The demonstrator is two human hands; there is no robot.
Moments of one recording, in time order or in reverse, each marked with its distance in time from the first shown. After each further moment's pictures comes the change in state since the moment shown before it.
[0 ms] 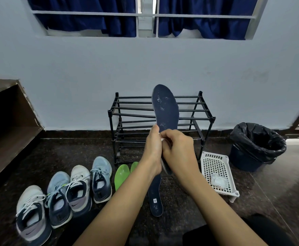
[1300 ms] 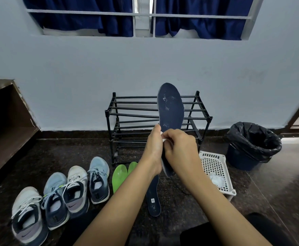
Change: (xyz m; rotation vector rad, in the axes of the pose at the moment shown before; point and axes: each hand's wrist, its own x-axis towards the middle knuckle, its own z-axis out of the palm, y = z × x) left_hand -0.007 0.002 0.006 0.053 -0.036 -0.012; right_hand -0.002 -0.002 -0.016 -0.118 -0.057 0.030
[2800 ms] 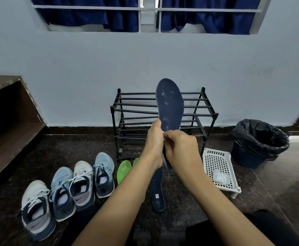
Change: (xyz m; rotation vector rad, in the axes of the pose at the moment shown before) left_hand 0.005 0.005 -0.011 0.043 0.039 0.045; right_hand -0.008 -0.007 0.011 -0.022 0.022 -0.087
